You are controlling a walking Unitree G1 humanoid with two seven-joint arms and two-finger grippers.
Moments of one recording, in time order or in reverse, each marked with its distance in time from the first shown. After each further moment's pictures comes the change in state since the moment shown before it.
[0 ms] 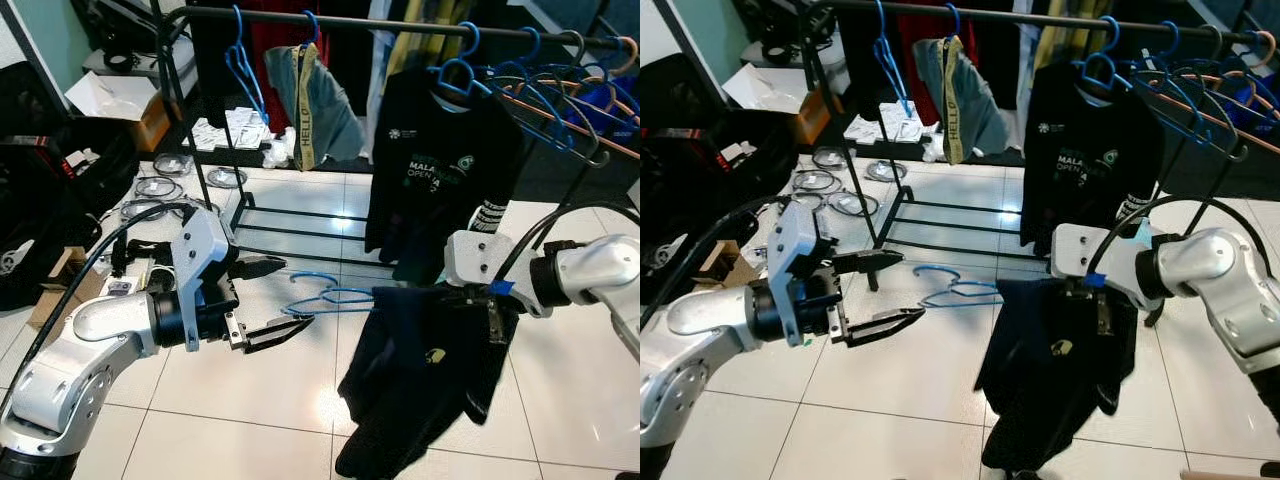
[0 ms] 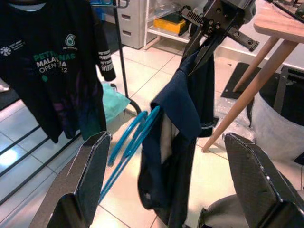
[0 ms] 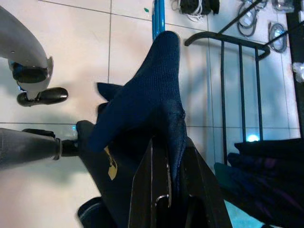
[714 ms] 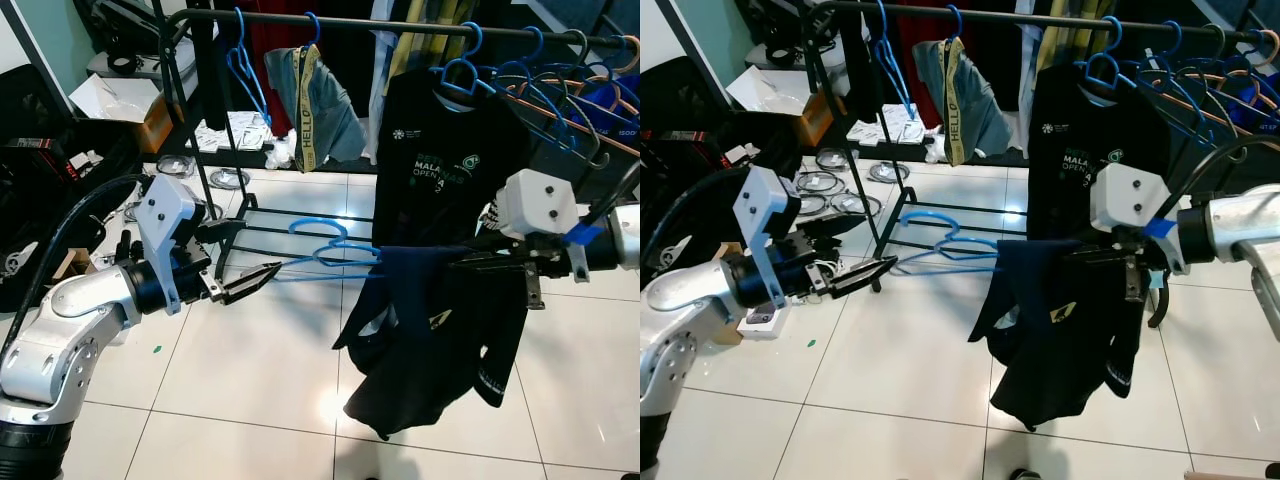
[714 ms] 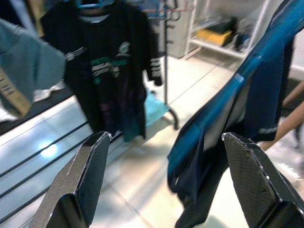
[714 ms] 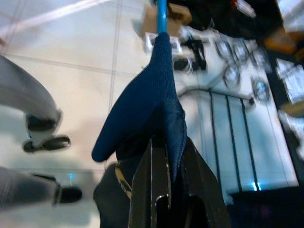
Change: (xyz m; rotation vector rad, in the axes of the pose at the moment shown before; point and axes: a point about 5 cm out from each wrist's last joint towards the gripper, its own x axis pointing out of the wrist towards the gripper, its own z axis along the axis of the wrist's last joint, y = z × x) left arm -0.012 0.032 0.005 0.005 -0.047 0.169; right arm -0.041 -0.015 0.036 -0.007 -0.290 0.025
